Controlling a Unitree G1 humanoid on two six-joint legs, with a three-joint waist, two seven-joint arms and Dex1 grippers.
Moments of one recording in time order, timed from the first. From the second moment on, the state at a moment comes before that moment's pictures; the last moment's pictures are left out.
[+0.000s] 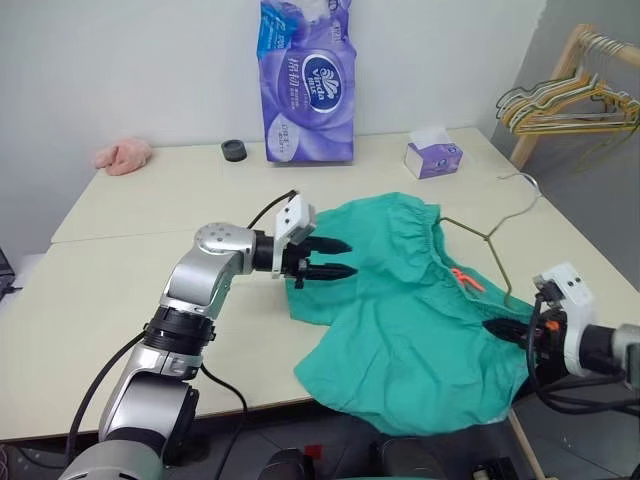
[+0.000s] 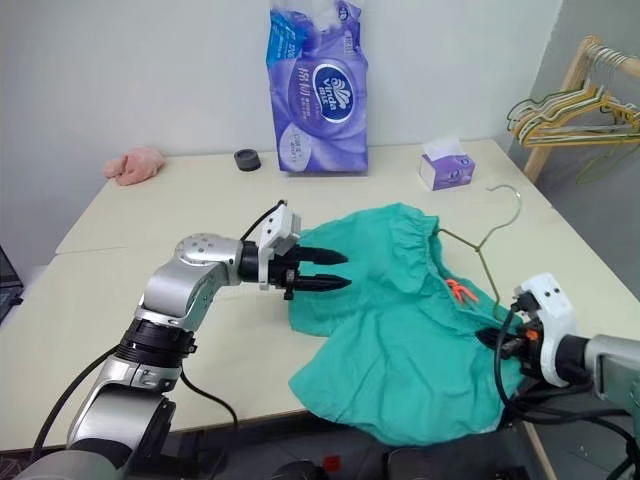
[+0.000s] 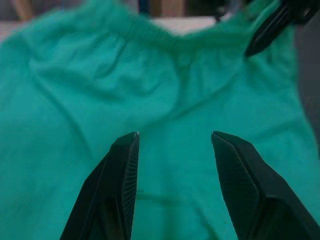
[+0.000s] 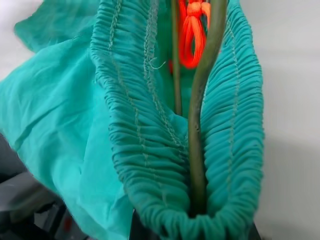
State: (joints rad) left arm -0.72 0.44 -0.16 0.09 -0.34 0.47 -1.26; right arm -0.02 -0.67 -0.60 -0.76 0.64 1.61 0.69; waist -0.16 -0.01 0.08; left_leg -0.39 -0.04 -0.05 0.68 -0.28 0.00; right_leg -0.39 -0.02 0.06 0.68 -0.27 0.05
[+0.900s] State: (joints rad) left arm -1.02 0.04 -0.29 0.12 -0.29 0.29 -1.07; right arm -0.18 -1.14 -1.09 -0.10 1.27 1.61 -0.20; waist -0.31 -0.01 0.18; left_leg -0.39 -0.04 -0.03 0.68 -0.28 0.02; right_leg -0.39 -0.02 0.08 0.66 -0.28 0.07
